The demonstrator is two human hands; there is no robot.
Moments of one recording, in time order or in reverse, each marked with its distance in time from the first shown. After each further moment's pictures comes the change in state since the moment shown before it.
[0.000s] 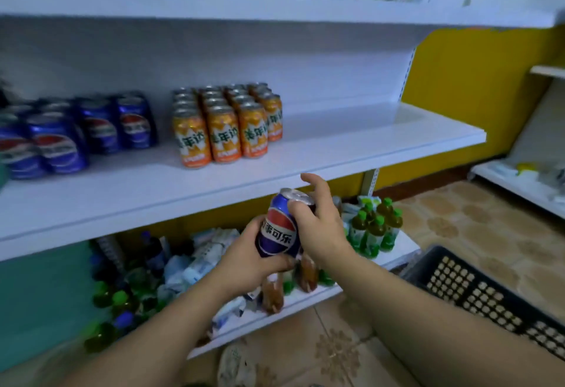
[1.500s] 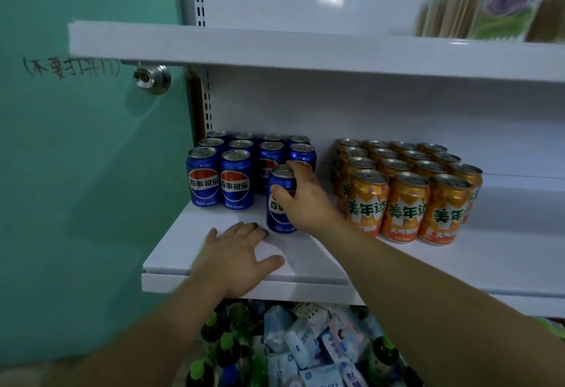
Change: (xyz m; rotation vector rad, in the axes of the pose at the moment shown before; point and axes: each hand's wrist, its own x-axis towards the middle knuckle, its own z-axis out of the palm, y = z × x) left_hand 0.002 -0.039 -0.279 1.146 0.324 -0.344; right_hand 0.175 -0.093 0.286 -0.288 -0.378 -0.397
